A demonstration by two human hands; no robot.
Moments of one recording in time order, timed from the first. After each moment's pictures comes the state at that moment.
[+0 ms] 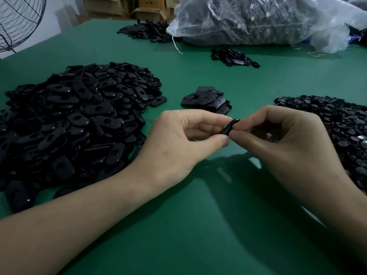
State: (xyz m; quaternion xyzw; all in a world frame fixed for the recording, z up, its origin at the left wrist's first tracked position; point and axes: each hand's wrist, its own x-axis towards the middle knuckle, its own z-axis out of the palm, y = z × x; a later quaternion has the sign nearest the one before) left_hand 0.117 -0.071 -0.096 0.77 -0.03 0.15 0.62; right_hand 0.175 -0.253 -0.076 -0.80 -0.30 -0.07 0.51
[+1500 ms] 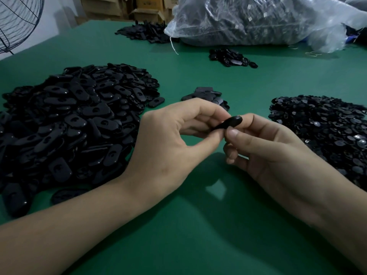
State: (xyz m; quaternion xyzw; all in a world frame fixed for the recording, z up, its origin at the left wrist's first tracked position) left_hand 0.108 -0.077 -0.086 0.81 -0.10 0.33 0.48; right_hand 0.169 -0.244 -0.080 -0.55 -0.20 0.28 0.76
